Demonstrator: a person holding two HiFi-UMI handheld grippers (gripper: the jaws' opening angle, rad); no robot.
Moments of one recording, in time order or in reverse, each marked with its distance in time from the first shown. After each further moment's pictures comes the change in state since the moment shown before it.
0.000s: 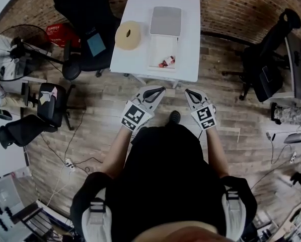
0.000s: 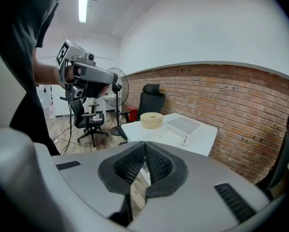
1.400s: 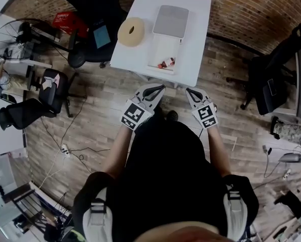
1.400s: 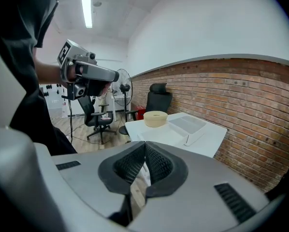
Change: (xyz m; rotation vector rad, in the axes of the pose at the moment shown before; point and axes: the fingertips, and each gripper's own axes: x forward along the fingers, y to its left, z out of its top) left arm 0.048 0.007 0.008 -0.050 0.020 0.126; right arm 0.011 -0.051 -0.017 -0.037 -0.002 0.141
